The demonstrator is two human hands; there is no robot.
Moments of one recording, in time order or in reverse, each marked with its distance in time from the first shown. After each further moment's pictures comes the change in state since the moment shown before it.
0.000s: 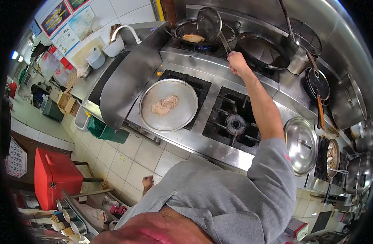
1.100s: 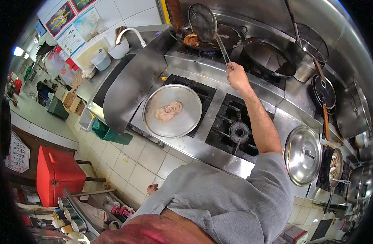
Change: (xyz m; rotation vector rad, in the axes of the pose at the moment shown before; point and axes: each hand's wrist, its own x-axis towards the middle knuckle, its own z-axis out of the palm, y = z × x) left_hand -0.032 -0.006 0.018 -0.154 0.123 -0.164; right_hand -0.046 -0.007 0.019 0.010 -0.072 -0.092
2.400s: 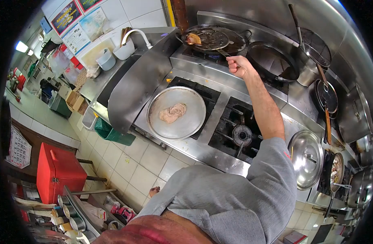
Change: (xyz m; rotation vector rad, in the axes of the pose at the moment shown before) left_hand -0.008 -0.013 -0.001 -0.047 0.105 -0.034; right_hand 0.088 -0.007 -0.013 0.752 -0.297 0.396
